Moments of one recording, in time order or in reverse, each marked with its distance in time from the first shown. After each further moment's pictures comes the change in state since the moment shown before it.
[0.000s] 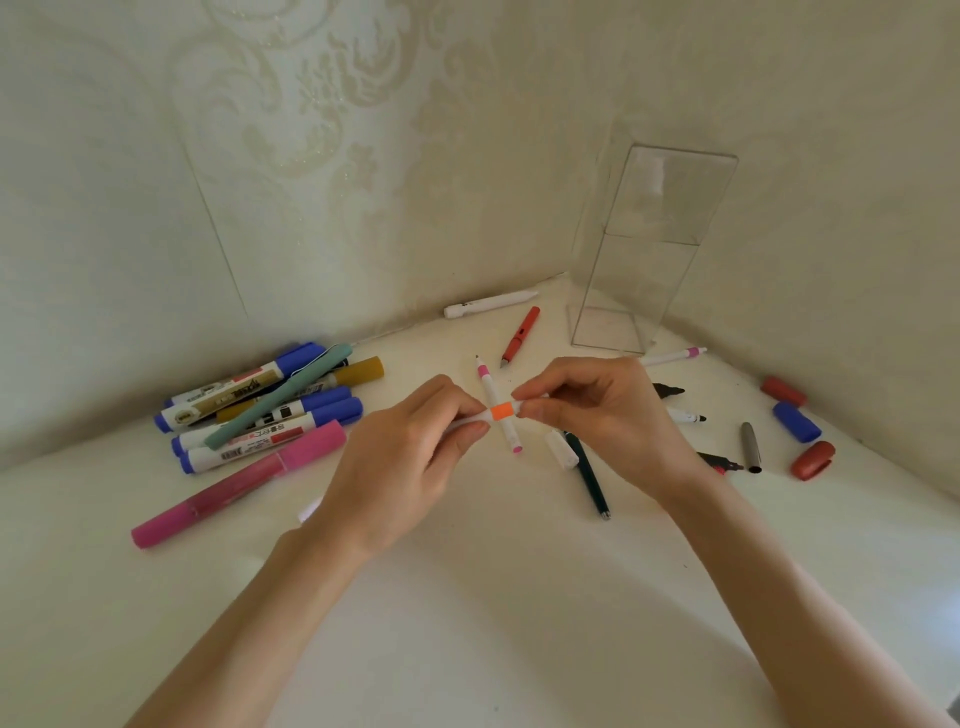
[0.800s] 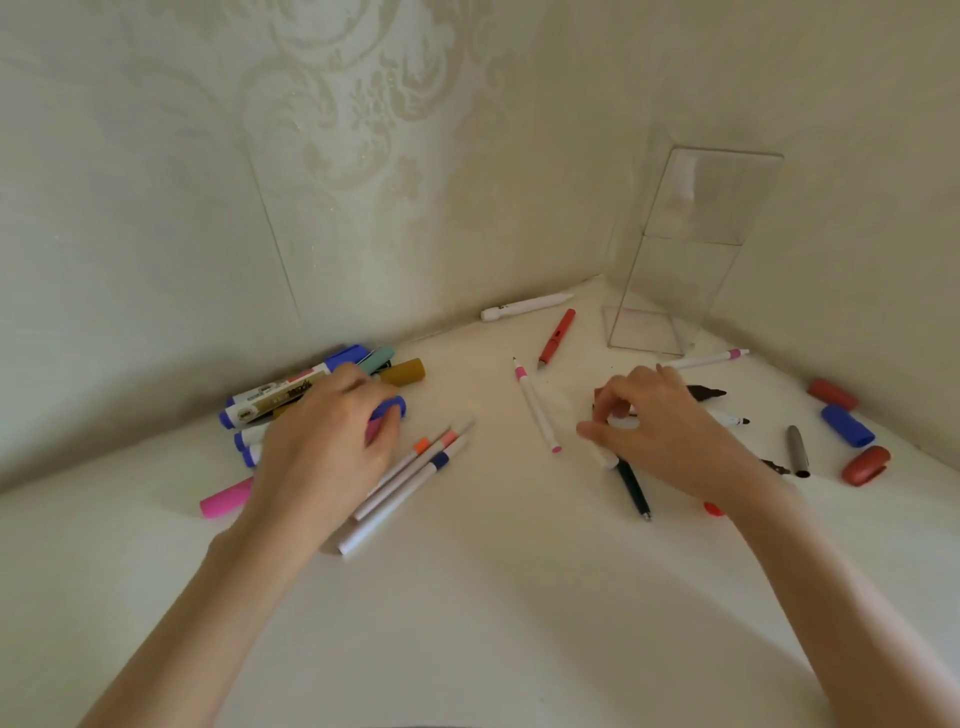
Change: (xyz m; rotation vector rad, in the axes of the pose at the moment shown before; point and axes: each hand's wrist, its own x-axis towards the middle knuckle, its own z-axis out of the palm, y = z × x) left_hand -0.015 -0.017 -0.060 0.429 -0.039 -0.396; right_hand -0.002 0.017 -0.012 -0.789 -0.088 0.243
